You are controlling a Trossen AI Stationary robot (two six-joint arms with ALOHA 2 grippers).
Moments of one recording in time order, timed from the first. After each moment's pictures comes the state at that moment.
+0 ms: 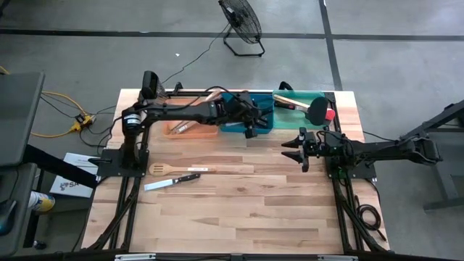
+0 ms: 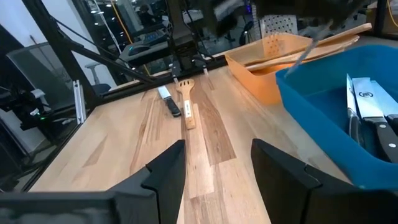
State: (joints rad) left arm 0.23 1.92 1.61 -0.19 -0.20 0.25; right arm -0.13 0.53 0.01 0.41 -0.08 0.29
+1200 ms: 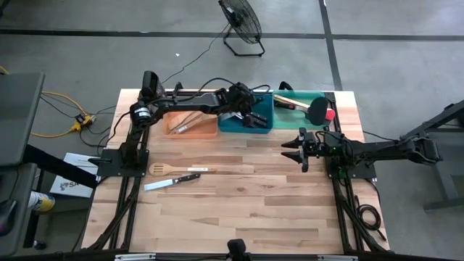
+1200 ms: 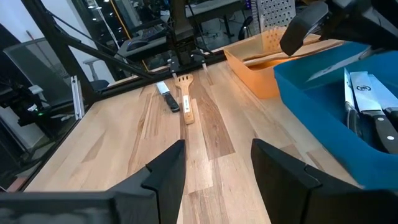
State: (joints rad) left arm 0.39 2.04 1.61 -0.18 -0.20 0.21; right arm -0.13 0.54 0.01 0.39 -0.08 0.29
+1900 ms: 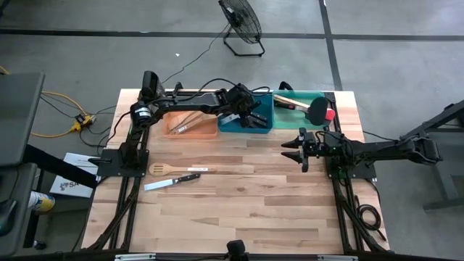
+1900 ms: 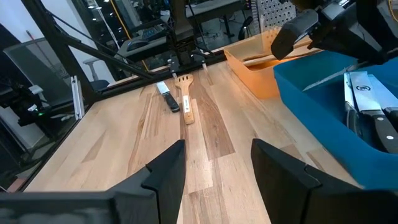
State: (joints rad) left arm 0.40 2.05 1.61 -0.25 -0.14 0.15; right arm -0.13 0.54 0.01 0.39 -0.08 0.29
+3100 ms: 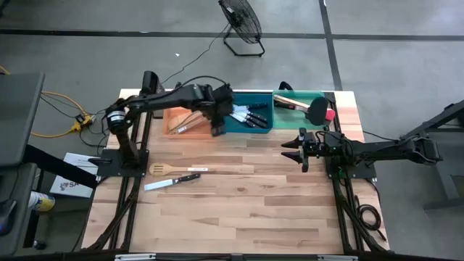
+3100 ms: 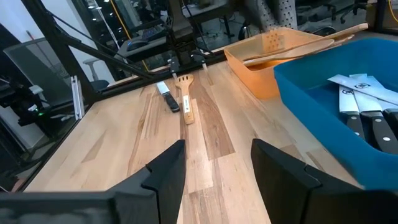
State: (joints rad) left arm 0.36 1.78 1.61 -0.94 -0.07 0.15; right arm -0.13 0.54 0.01 0.39 -0.08 0.29
